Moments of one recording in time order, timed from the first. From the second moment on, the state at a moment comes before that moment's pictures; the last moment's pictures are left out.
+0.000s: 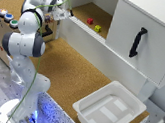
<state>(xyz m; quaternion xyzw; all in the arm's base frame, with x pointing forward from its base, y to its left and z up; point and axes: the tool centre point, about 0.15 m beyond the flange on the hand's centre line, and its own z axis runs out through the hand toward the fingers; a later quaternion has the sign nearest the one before) 0.331 0.387 0.474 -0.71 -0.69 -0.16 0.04</state>
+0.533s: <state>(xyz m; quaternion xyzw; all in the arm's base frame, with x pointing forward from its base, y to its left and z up) 0.324 0.420 0.468 -0.68 -0.72 -0.15 0.05</state>
